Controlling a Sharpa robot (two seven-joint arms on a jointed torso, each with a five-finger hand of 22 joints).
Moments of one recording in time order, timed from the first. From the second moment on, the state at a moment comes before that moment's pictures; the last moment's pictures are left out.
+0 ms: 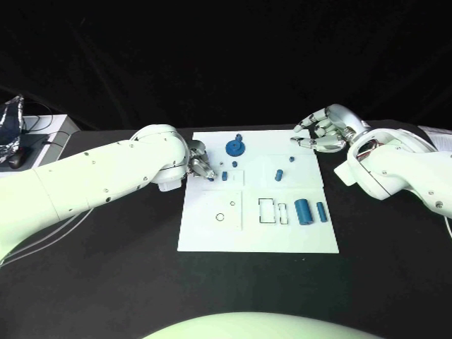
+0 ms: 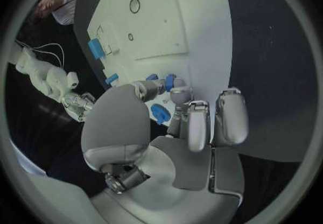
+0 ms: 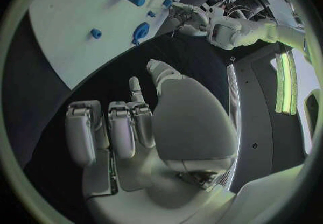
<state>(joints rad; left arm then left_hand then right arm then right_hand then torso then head) 1.20 -0.62 0.07 1.29 -1.18 0.16 -0.60 1.12 -0.23 0.85 0.22 0.10 0.87 0.05 0.77 0.97 1.24 -0.03 1.16 0.81 1.47 -0.08 1.55 1.31 0.08 1.39 0.03 1.41 1.26 1.32 -0.82 -0.12 1.46 -0.96 -0.50 -0.07 1.37 -0.21 0.25 0.25 0.34 0.94 0.15 0.19 0.37 1.47 0.08 1.55 1.31 1.46 0.01 1.56 1.31 0.01 1.47 0.11 1.51 1.31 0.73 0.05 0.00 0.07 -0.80</state>
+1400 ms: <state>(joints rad) 1.20 -0.62 0.07 1.29 -1.20 0.16 -0.60 1.01 -0.25 0.85 0.15 0.08 0.90 0.02 0.75 1.01 1.24 -0.04 1.16 0.79 1.46 -0.09 1.55 1.31 0.08 1.40 0.03 1.42 1.26 1.32 -0.83 -0.12 1.46 -0.96 -0.49 -0.07 1.37 -0.21 0.25 0.26 0.34 0.94 0.15 0.19 0.37 1.47 0.08 1.55 1.31 1.46 0.01 1.56 1.31 0.01 1.47 0.11 1.51 1.31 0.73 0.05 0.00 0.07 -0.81</state>
